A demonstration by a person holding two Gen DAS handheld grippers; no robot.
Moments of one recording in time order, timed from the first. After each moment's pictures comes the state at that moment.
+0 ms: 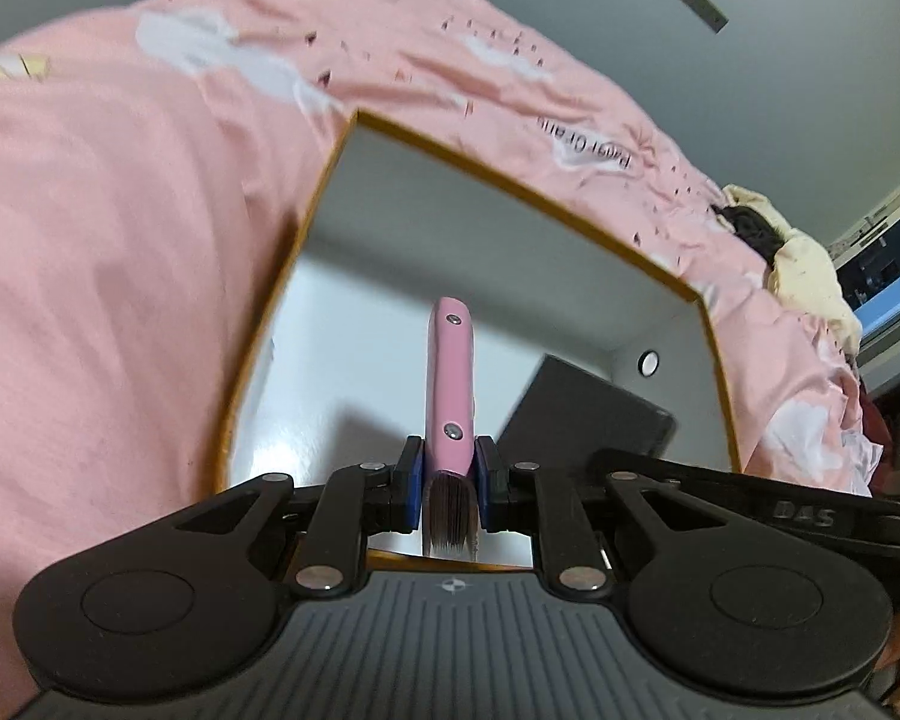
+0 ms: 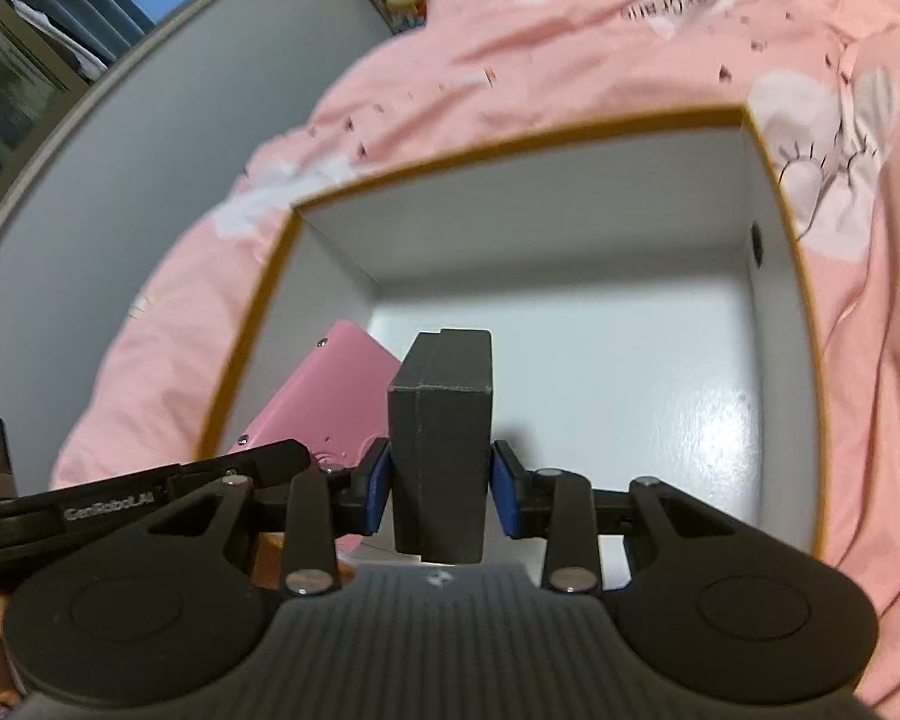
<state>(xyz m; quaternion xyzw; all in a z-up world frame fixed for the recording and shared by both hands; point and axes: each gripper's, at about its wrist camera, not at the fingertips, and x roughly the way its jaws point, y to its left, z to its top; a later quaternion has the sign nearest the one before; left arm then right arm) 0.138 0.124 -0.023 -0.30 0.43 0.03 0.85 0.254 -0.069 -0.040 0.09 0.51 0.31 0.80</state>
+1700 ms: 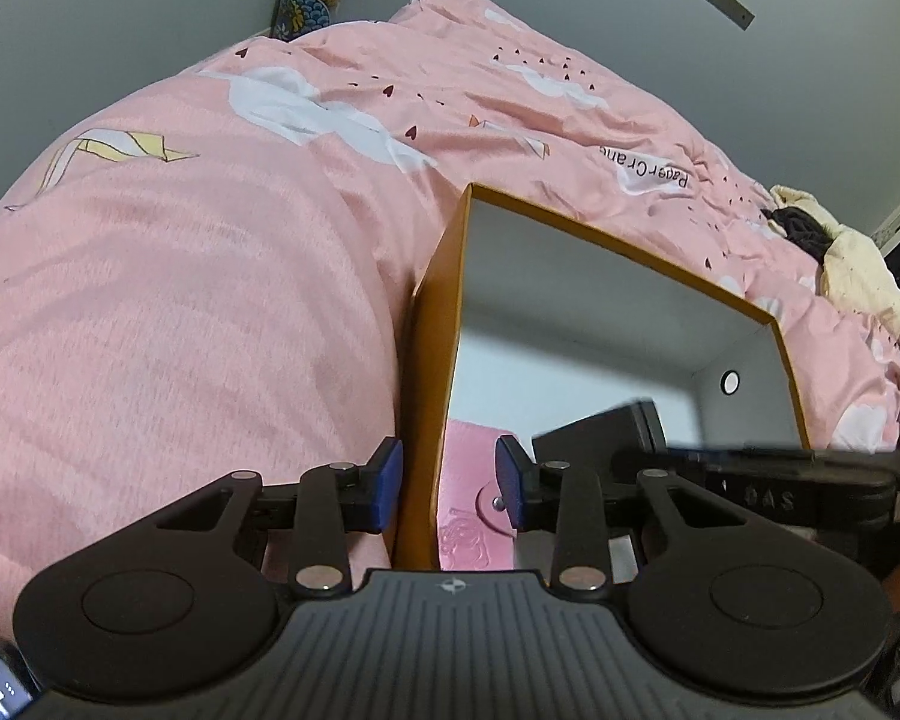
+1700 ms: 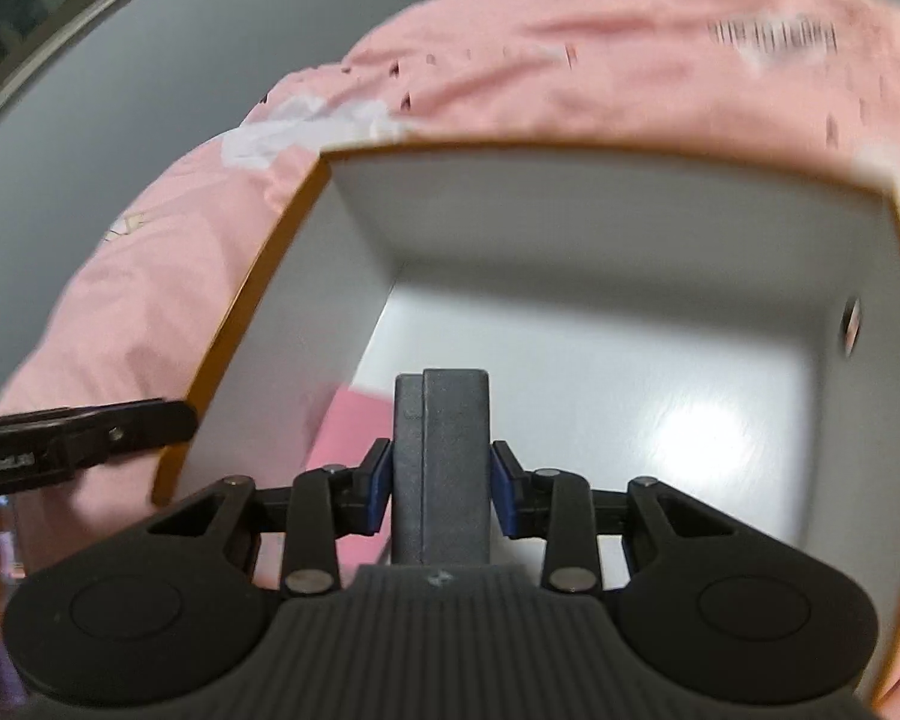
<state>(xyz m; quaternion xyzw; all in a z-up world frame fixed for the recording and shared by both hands) 0.124 0.176 -0.010 -0.24 0.43 0.07 0.87 0.262 0.002 -0.040 -0.04 0.49 0.33 0.81</state>
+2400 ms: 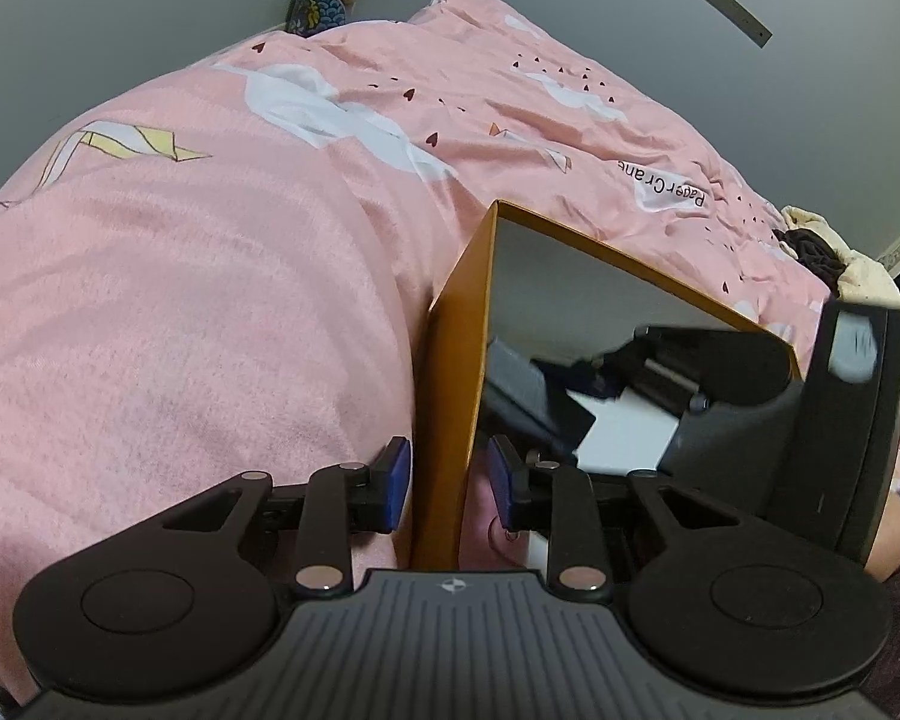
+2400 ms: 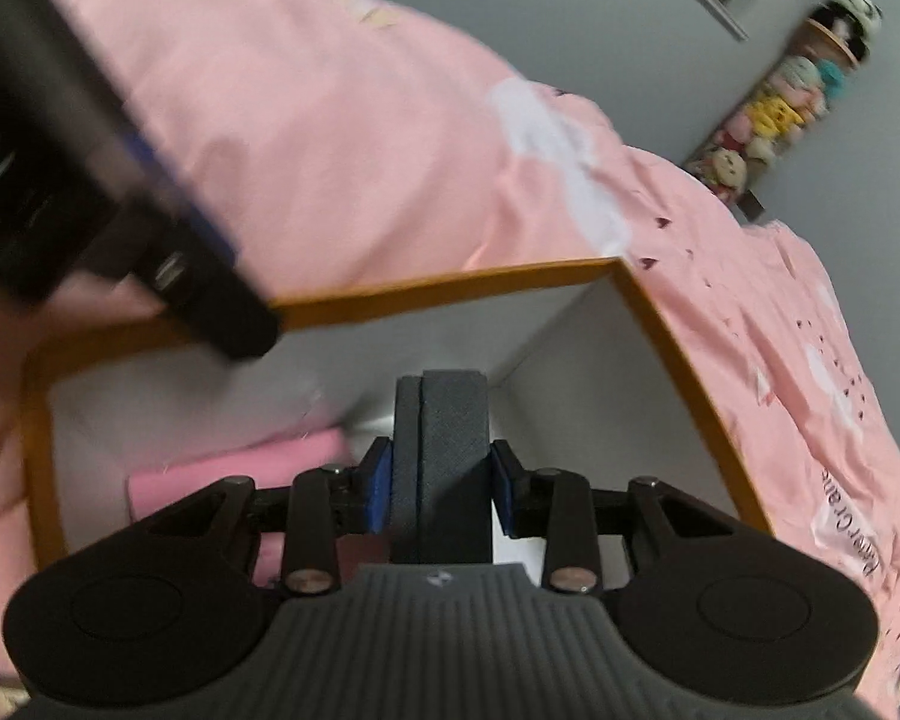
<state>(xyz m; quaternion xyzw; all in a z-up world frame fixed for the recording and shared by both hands) 0.135 0.189 -0.018 -0.26 0.42 0.08 0.86 0.223 0.105 -0.074 -0.44 0.24 0.46 0.73</state>
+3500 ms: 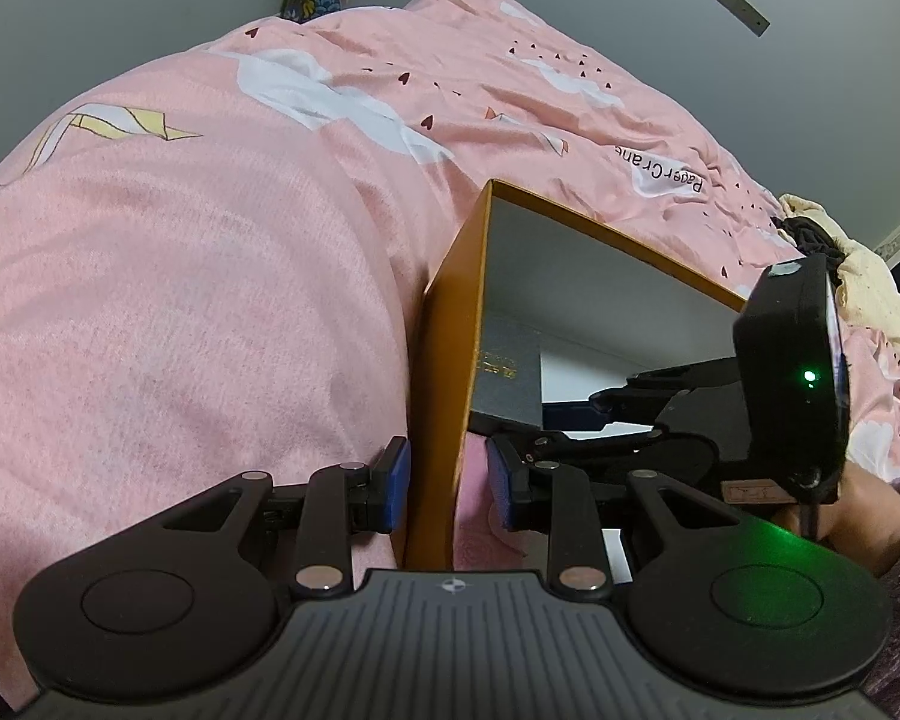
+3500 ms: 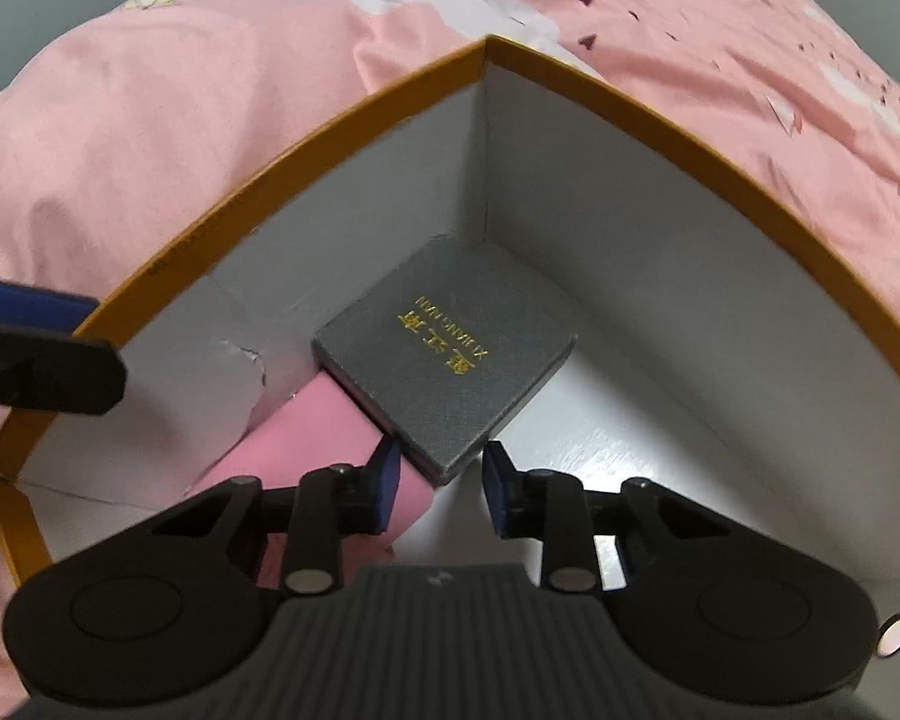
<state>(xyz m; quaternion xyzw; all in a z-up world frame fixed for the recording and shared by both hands) 0.134 0.186 -0.024 -0.26 0.43 0.08 0.86 0.288 0.090 -0.087 -0.26 0.47 0.40 0.74</state>
